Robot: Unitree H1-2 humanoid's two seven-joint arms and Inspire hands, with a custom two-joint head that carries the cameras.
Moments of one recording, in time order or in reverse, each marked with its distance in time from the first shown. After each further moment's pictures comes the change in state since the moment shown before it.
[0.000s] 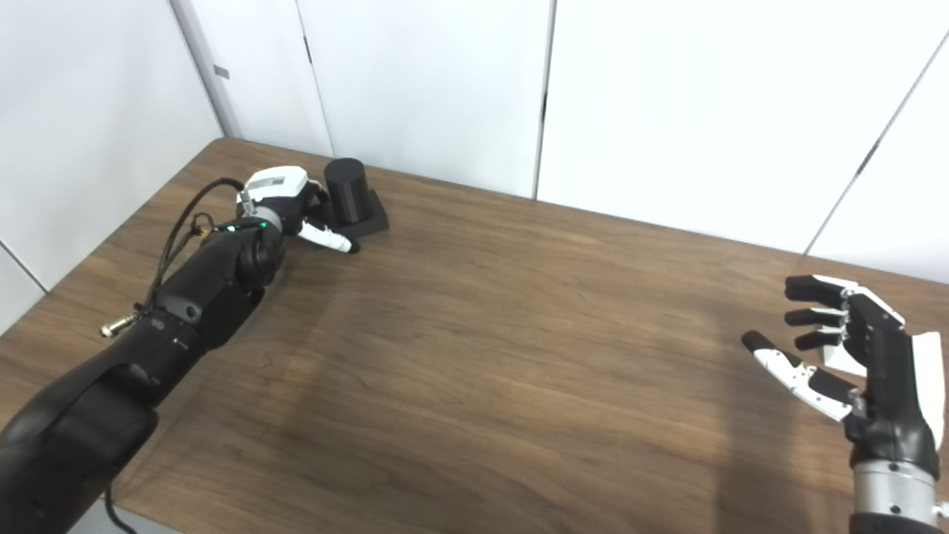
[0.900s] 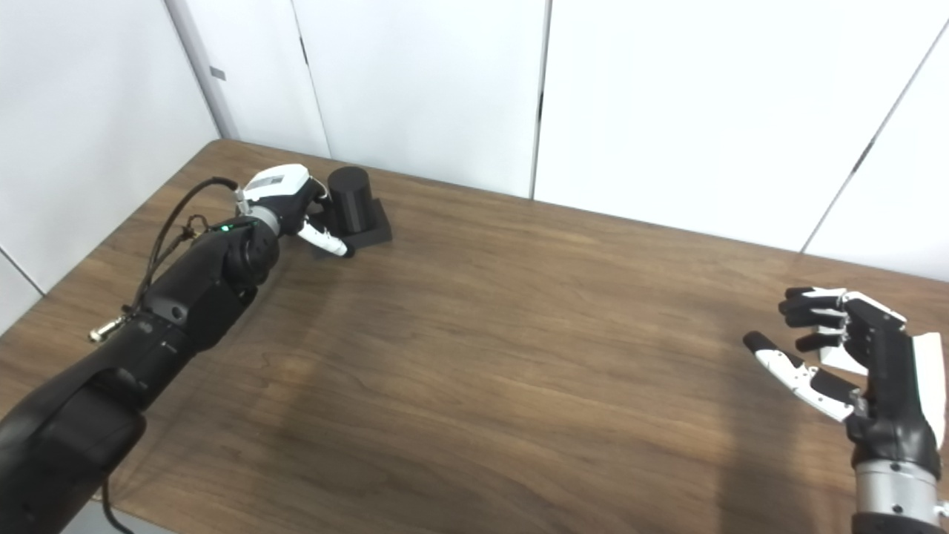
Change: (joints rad) left arm 0.041 0.019 0.020 -0.076 -0.104 -0.027 -0.024; right arm 0.000 -0.004 -0.006 0.009 0.011 0.000 0.006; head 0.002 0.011
